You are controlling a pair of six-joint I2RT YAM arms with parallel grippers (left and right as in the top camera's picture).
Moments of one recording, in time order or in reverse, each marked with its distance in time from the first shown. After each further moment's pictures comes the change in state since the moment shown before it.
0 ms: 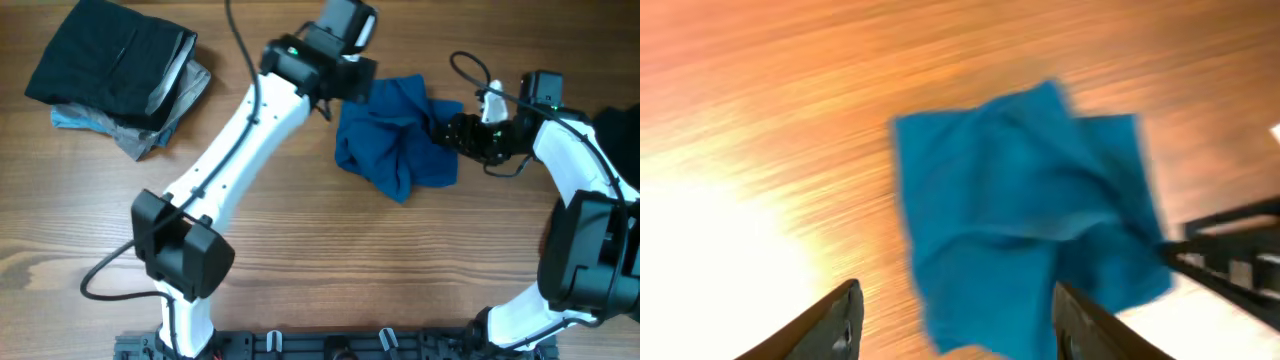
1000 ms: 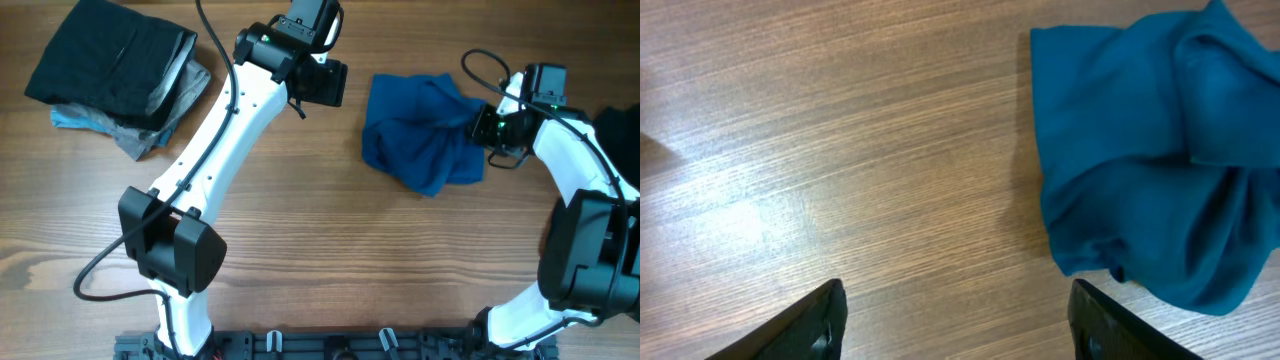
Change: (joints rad) left arm 0.087 0.000 0.000 -0.148 0.000 0.010; right arm -0.011 0.003 0.008 0.073 0.341 0.221
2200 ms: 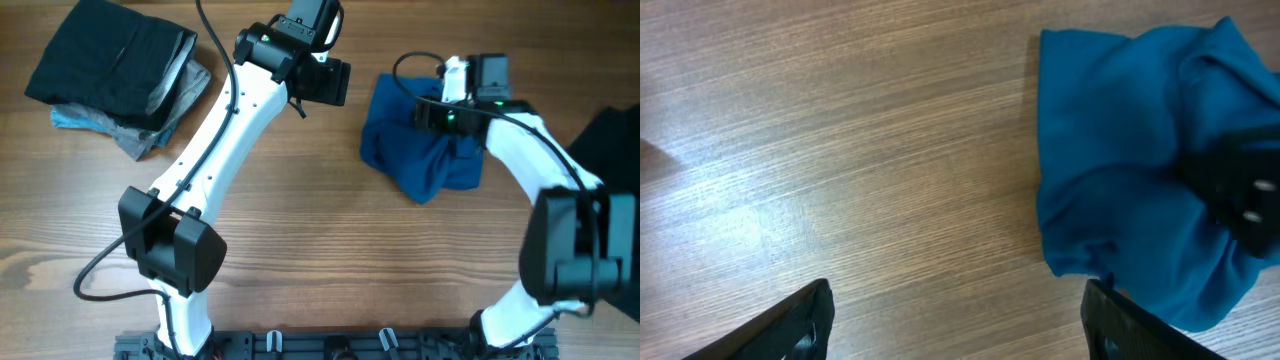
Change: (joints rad) left arm 0.000 0.000 0.000 0.013 0.000 0.000; right arm 0.232 0.053 0.008 0.222 0.014 -0.128
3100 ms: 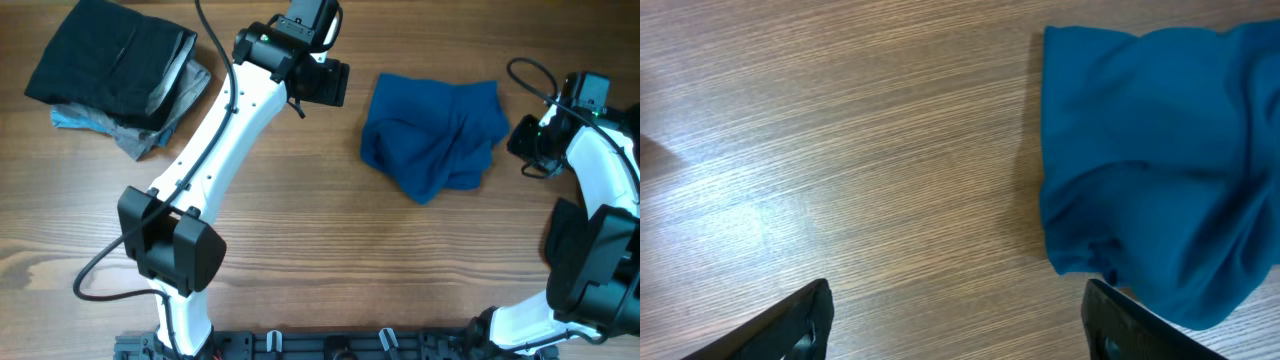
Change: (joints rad) left arm 0.007 0.000 0.000 -0.006 -0.001 0.000; right arm -0.375 -0.115 0.001 -0.320 0.185 0.139
